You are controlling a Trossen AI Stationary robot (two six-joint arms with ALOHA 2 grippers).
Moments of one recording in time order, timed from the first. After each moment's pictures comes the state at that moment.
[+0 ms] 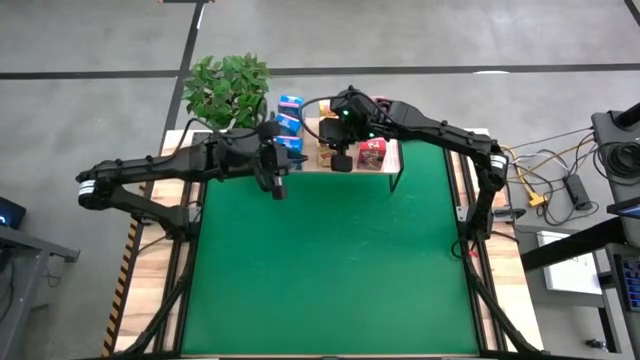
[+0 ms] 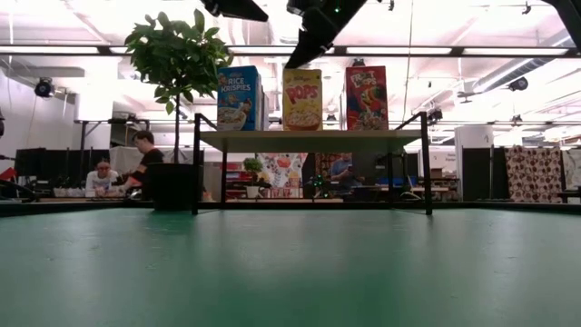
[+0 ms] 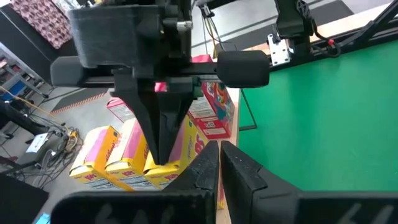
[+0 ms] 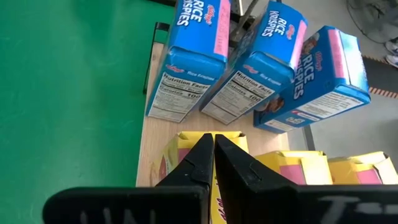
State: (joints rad) left arm 0.16 1.24 1.21 -0.32 -0.18 0.41; right arm -0.37 1.83 1.93 -0.82 -0.05 -0.49
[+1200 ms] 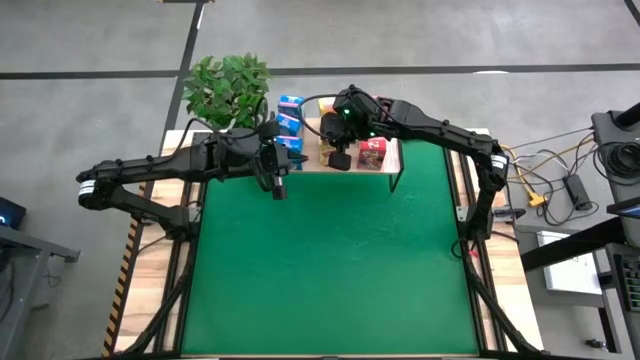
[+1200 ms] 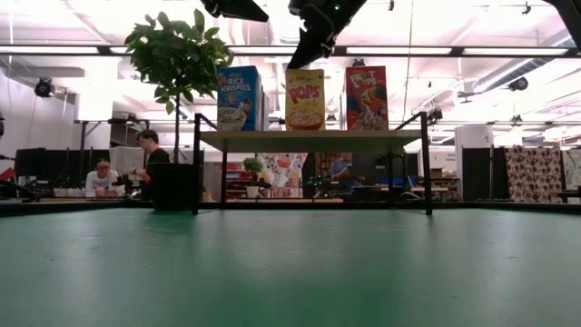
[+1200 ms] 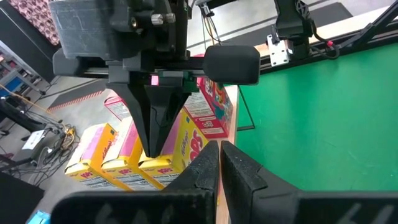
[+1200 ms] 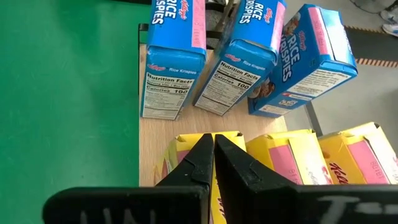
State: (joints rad) left arm 0.16 1.24 1.21 -0.32 -0.17 0.39; right arm -0.37 1.83 1.94 -0.83 -0.02 -0.37
